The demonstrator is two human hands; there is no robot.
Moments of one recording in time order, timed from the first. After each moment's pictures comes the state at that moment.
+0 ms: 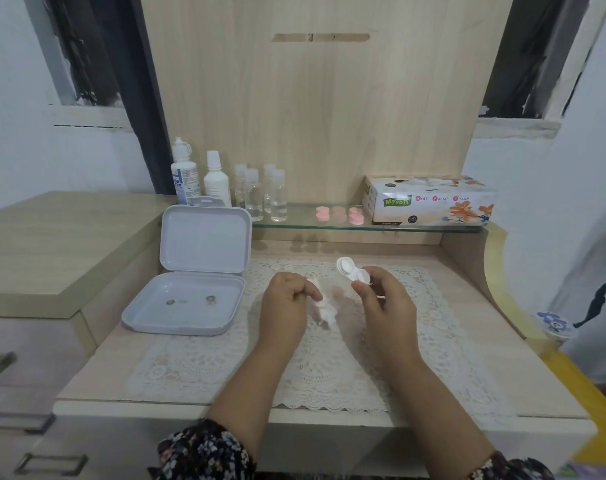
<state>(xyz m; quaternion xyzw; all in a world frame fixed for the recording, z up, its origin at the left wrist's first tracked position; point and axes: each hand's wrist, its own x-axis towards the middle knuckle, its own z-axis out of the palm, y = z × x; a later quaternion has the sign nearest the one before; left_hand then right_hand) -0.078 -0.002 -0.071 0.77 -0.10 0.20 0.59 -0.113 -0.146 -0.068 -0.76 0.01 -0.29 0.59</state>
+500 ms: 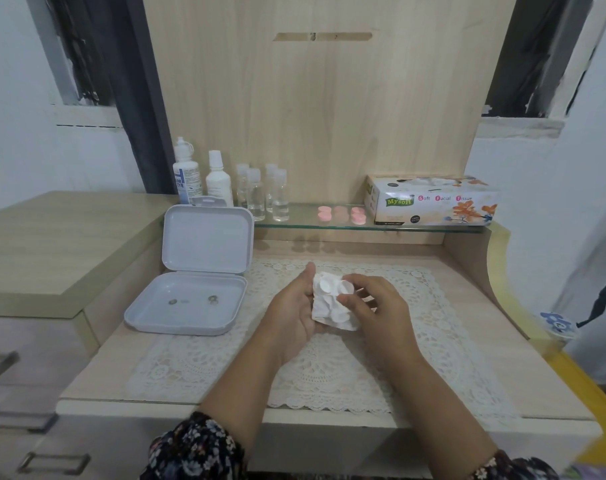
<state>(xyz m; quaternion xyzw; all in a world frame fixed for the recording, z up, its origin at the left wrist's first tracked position) -0.087 -0.002 -0.048 0.49 -0.05 -0.20 0.84 -0.109 -0.147 -0.071 -0.79 -0.05 -0.24 0.57</state>
